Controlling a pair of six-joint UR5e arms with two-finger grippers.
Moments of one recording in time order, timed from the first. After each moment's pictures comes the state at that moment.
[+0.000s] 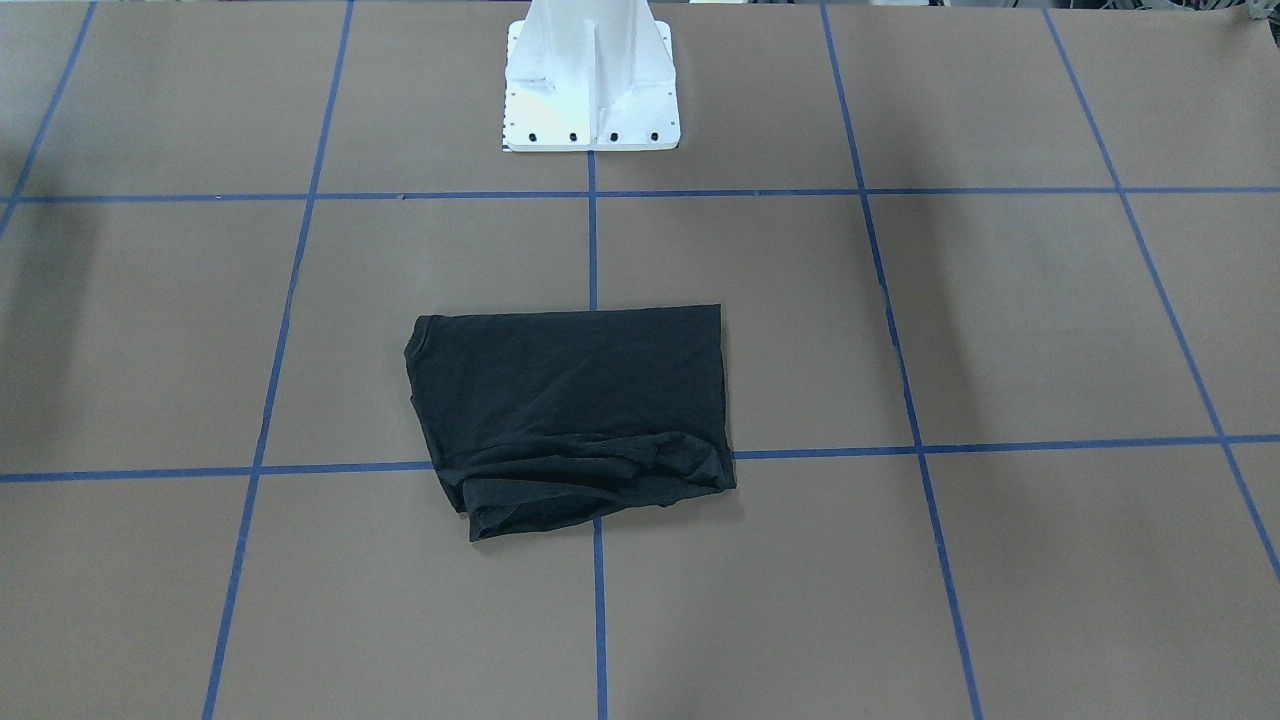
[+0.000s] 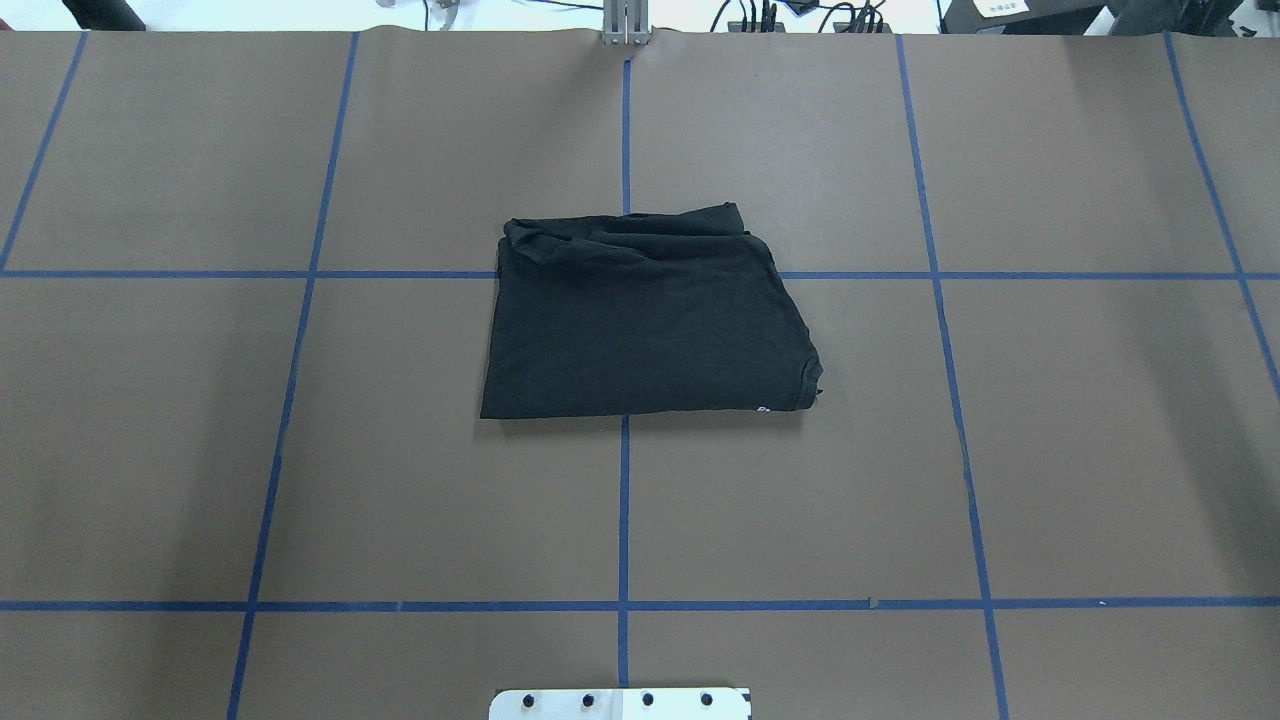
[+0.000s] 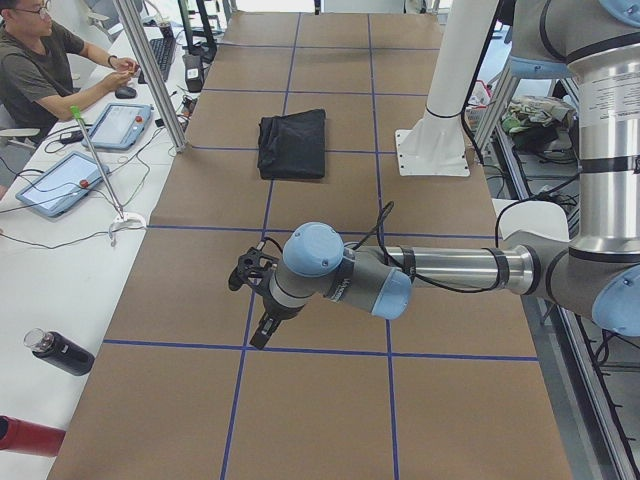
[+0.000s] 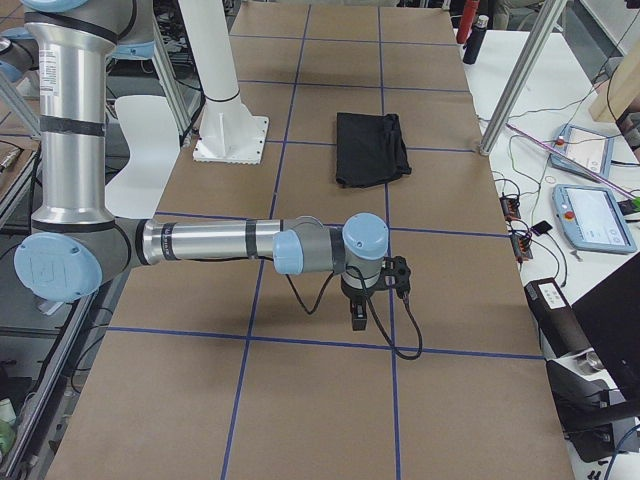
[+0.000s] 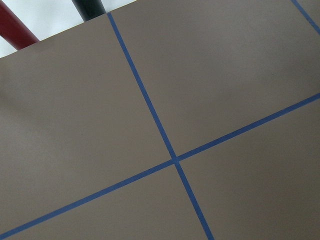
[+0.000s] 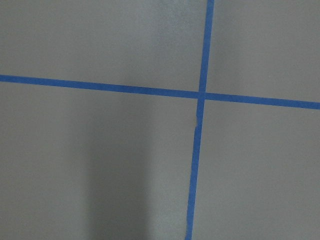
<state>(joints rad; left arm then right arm) -1.69 -1.42 -1.74 -1.93 -2.37 0.15 1.49 -1.65 1.73 -1.53 2.35 0.05</state>
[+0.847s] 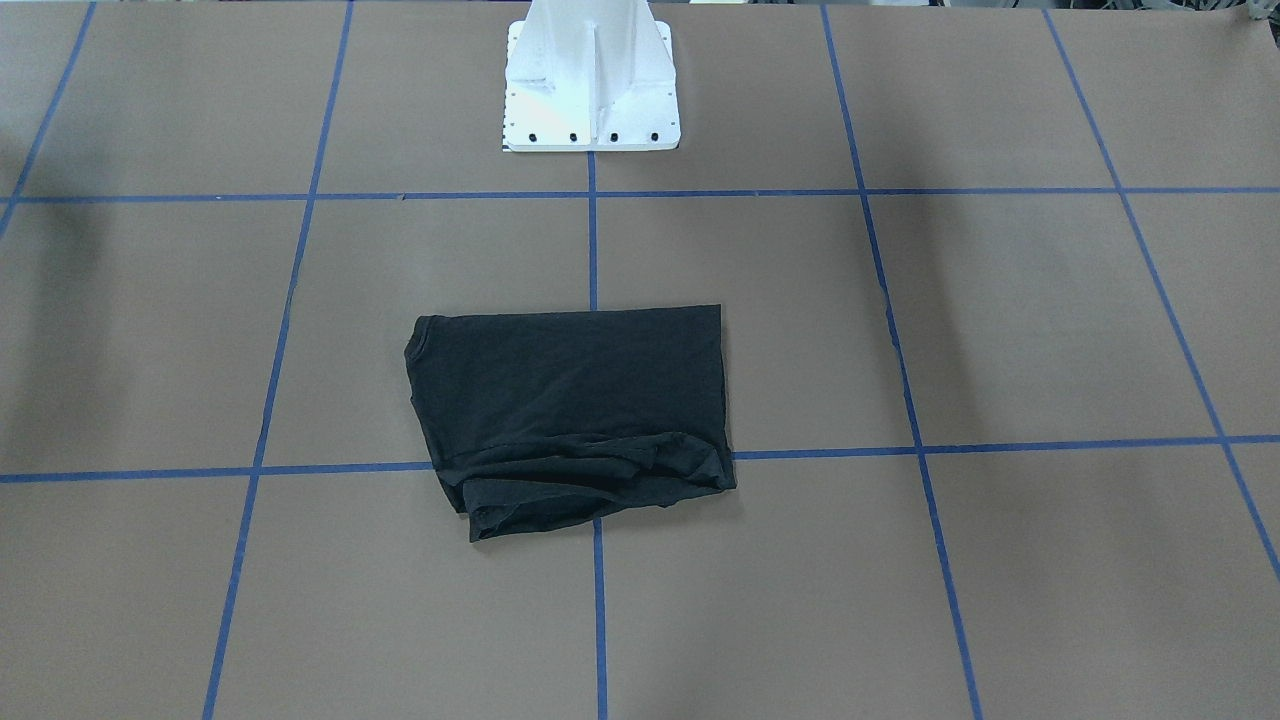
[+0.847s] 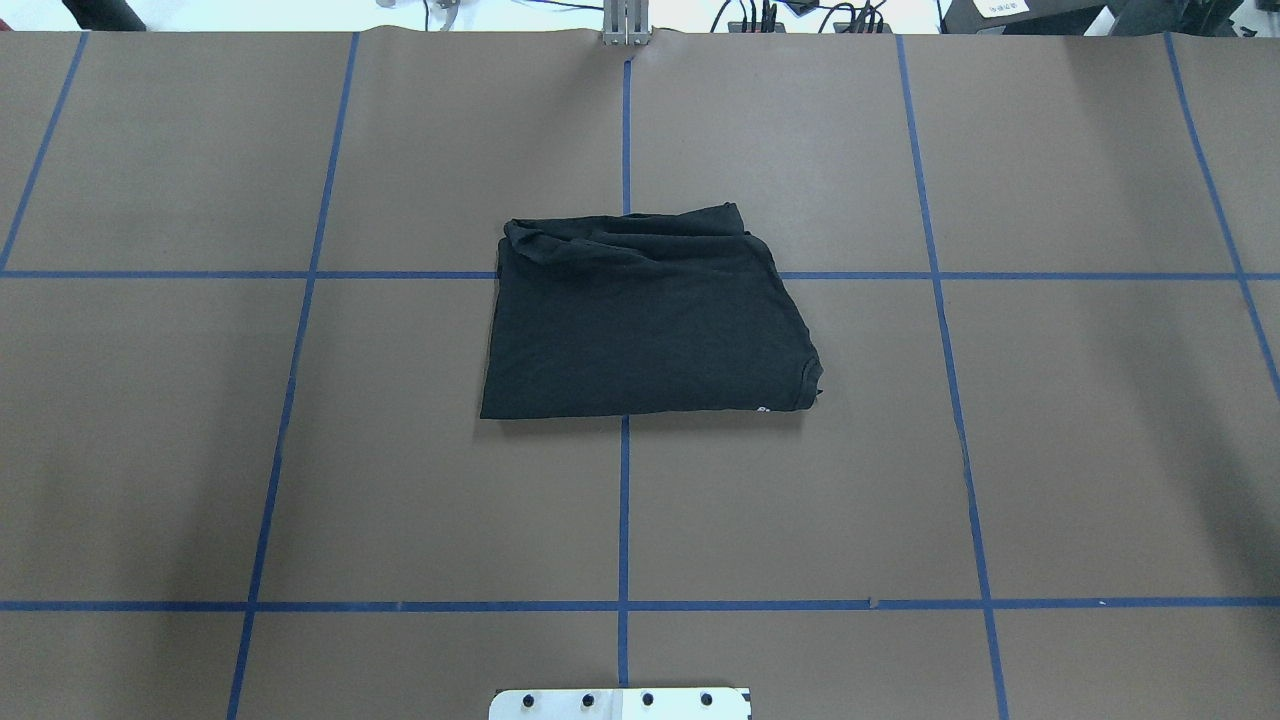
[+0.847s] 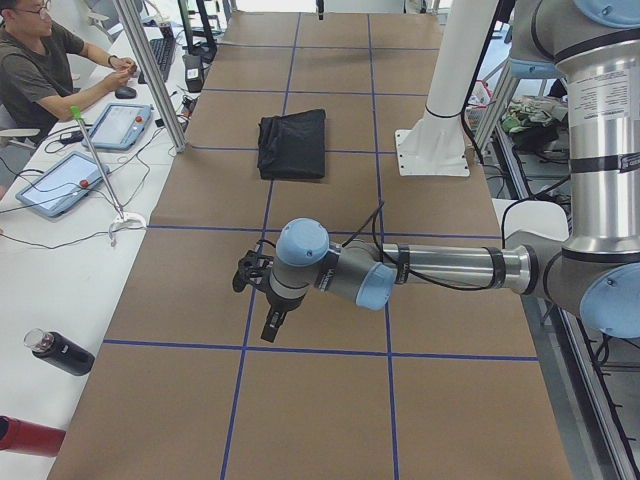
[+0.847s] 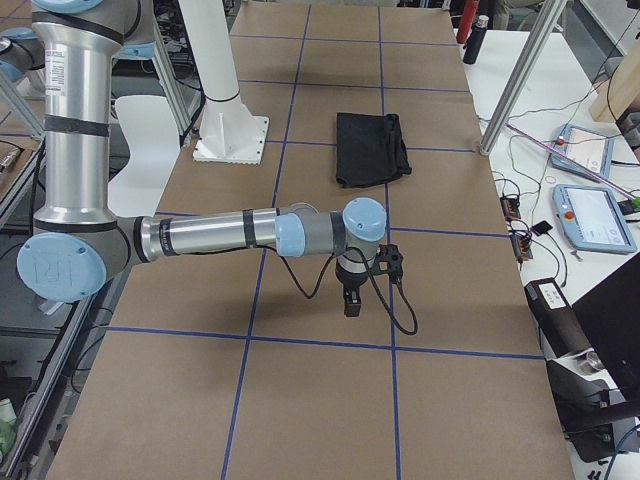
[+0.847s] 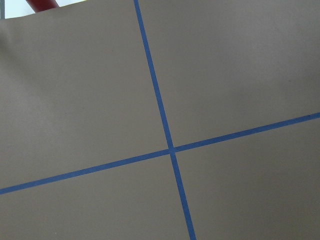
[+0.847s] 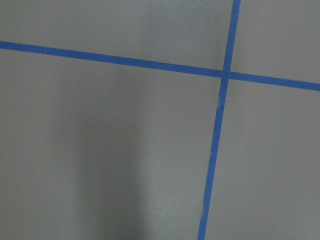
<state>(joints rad) -1.55 -1.42 -1.72 -1.94 -2.33 -0.01 1.42 -1.65 1.79 -1.64 2.33 0.04</state>
